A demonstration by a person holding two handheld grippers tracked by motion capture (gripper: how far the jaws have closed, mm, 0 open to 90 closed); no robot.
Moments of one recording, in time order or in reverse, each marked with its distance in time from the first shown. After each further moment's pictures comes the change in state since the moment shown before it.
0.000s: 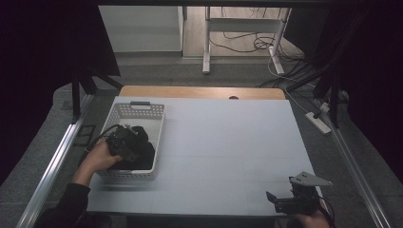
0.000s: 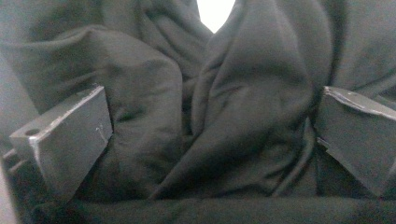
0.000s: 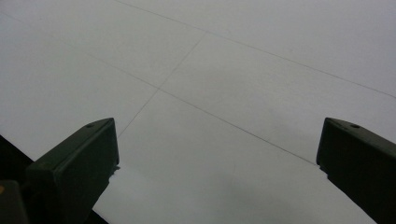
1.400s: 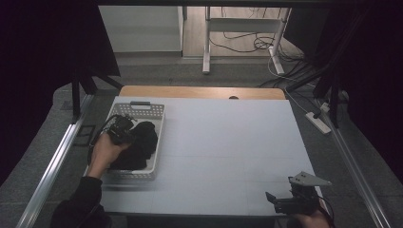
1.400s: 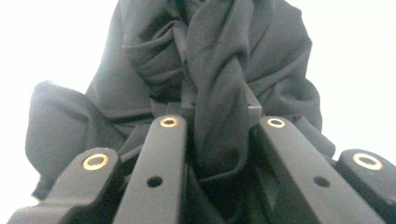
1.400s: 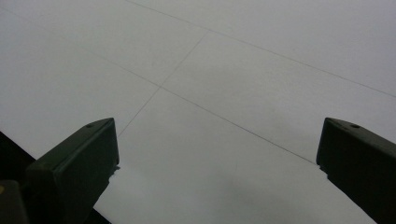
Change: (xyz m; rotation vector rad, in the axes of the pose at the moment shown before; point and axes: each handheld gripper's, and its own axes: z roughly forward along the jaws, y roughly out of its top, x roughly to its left) left arm 0.014 0.026 -0.023 -0.167 0.088 -0.164; right arm 0.001 0.000 0.001 0.007 0.004 -0.011
